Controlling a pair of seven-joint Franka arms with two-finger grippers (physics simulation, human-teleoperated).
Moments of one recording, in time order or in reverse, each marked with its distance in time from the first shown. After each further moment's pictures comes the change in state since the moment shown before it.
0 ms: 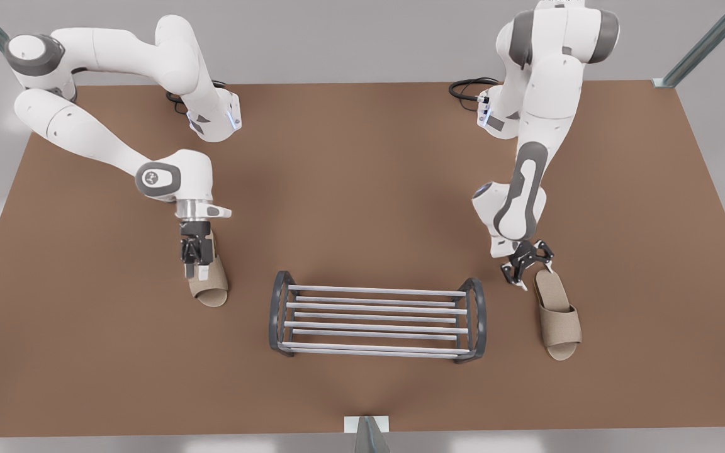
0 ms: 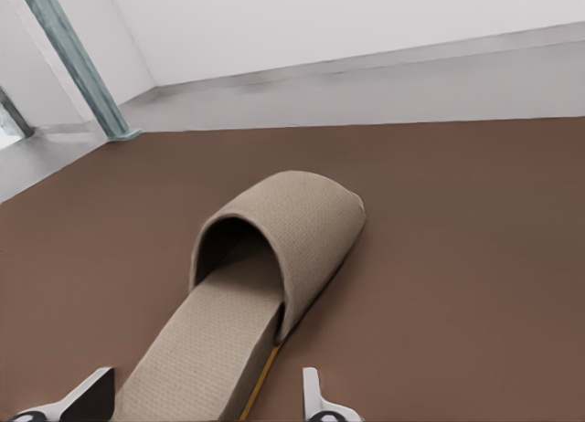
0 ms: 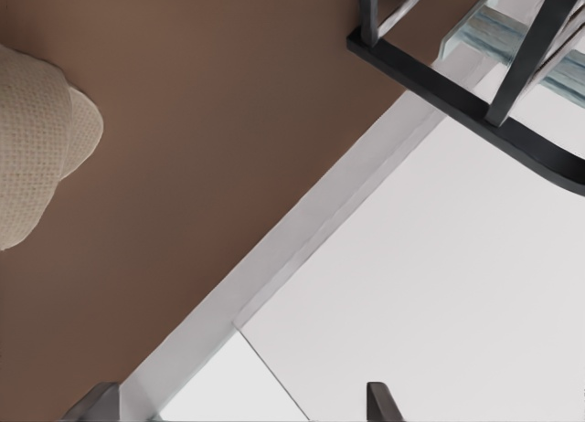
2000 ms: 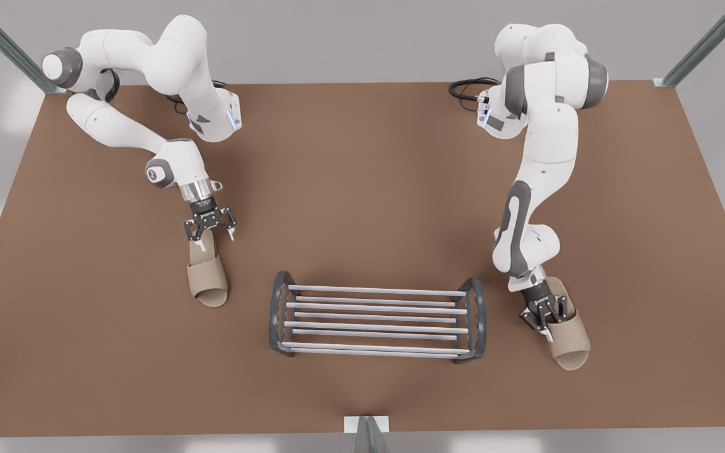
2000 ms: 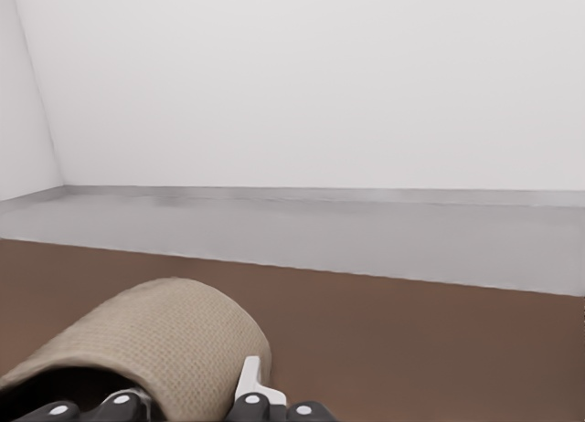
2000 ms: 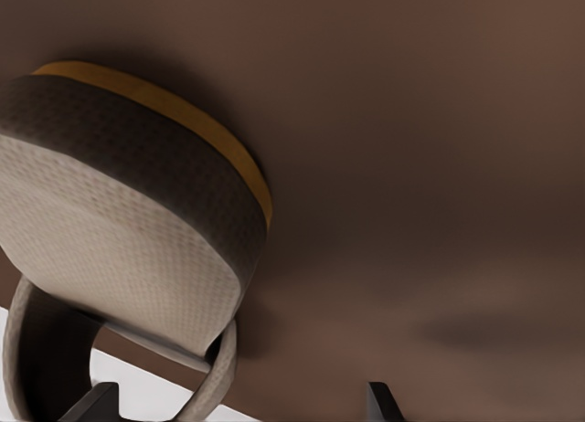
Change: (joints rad) left arm 0.121 0.291 -0.007 0.407 0.550 -0.037 -0.470; right arm -0.452 0.407 -0.381 -0.182 -0.092 0.279 -1.846
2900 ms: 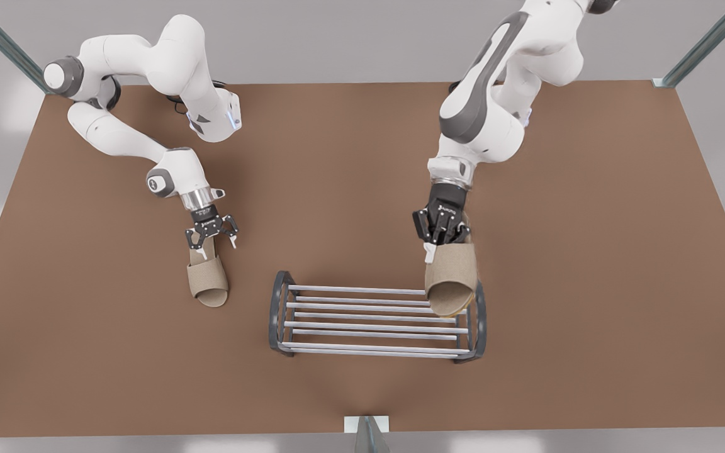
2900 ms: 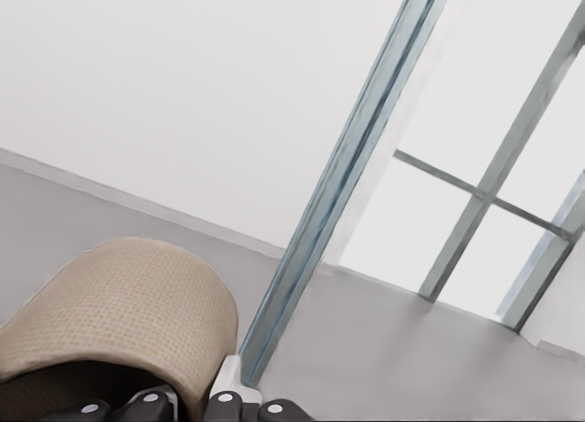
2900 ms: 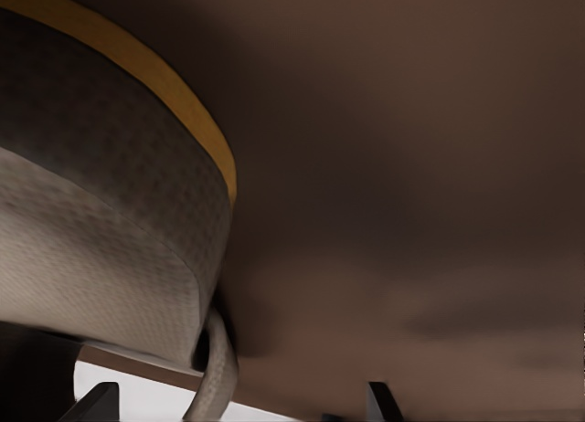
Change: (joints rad) left arm -0.444 -0.637 -0.022 -0.033 -0.082 0.399 0.000; right arm 0.072 0.035 0.017 0.089 0.000 0.048 0.147
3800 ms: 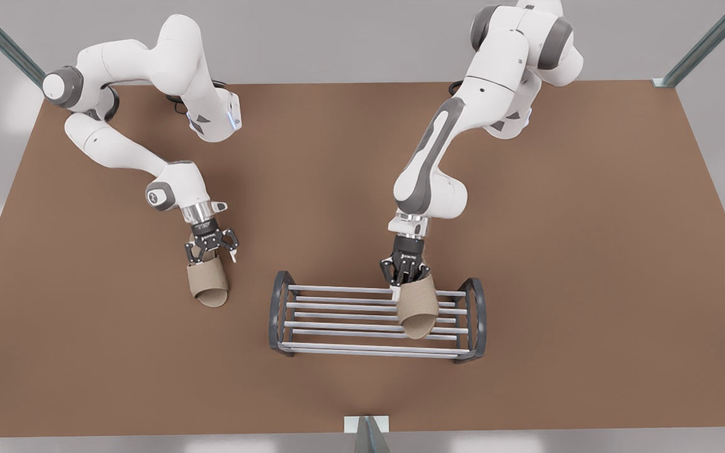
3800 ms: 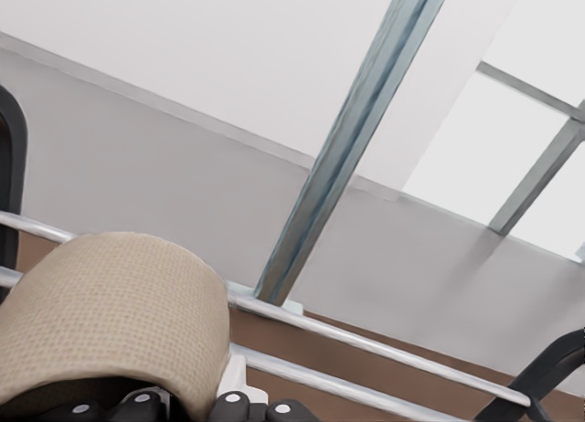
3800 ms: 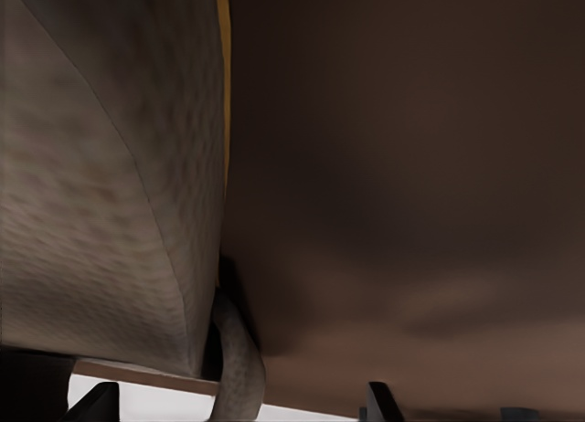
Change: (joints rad) left arm 0.001 0.424 0.000 0.180 -0.231 -0.003 0.000; right arm 0.129 0.012 0.050 0.129 0.000 0.014 0.159
